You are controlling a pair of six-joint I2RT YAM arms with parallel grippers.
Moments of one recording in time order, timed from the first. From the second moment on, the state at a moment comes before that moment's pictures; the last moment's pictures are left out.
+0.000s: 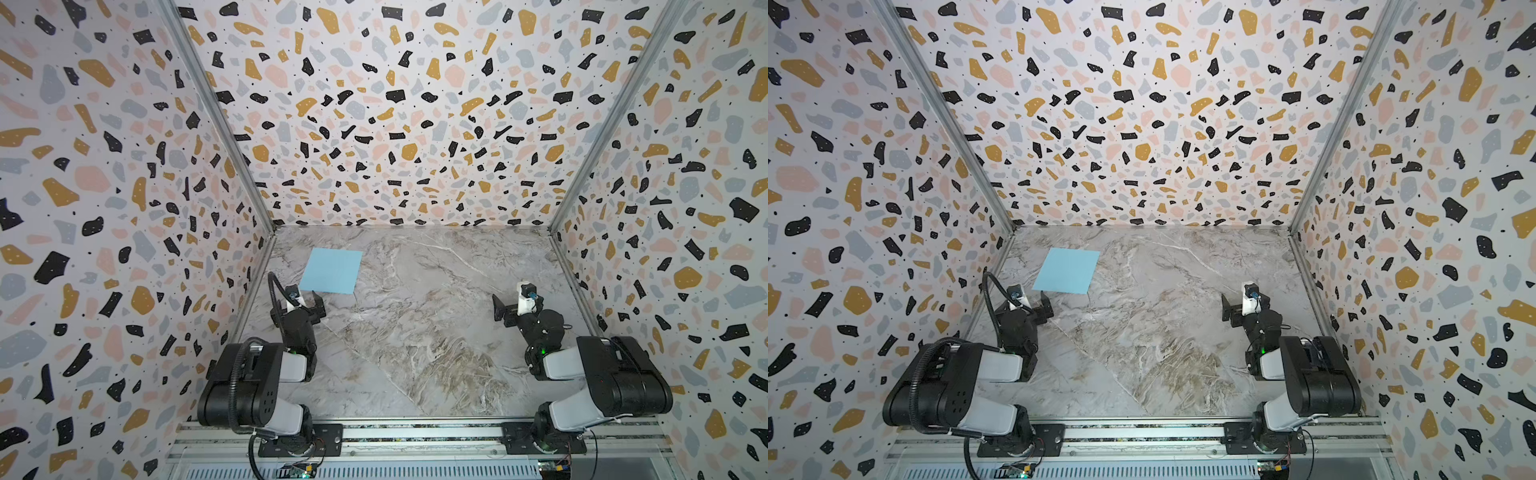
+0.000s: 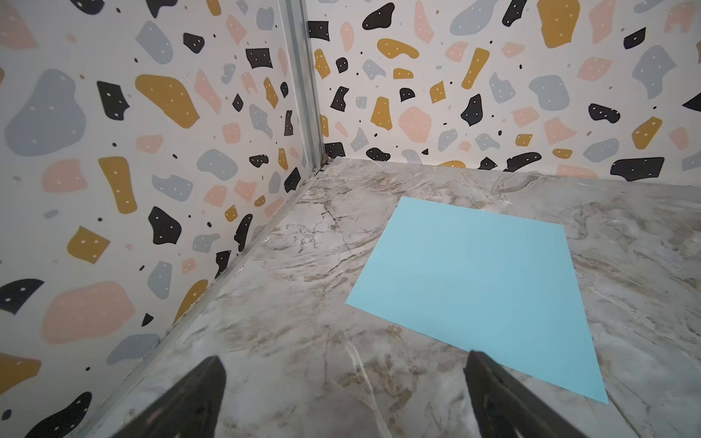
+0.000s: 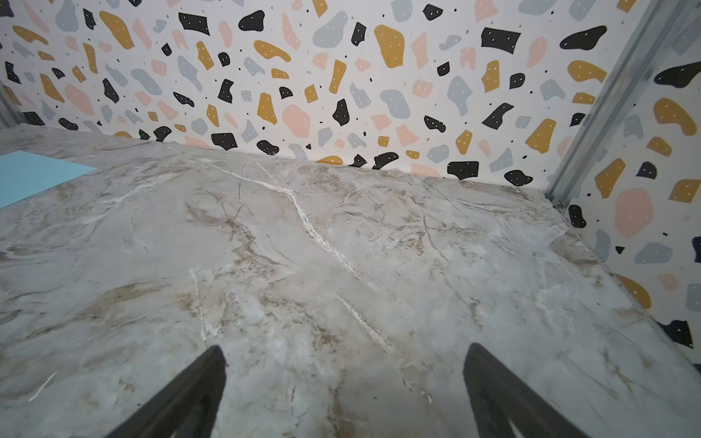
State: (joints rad) left arm 0.00 1.47 0.20 1.08 -0.35 0.01; right arm 0.02 1.51 0.20 1.16 -0.19 -0.09
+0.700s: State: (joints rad) left arm 0.00 1.47 0.20 1.08 -0.35 0.01; right arm 0.02 1.51 0.20 1.16 -0.19 -0.09
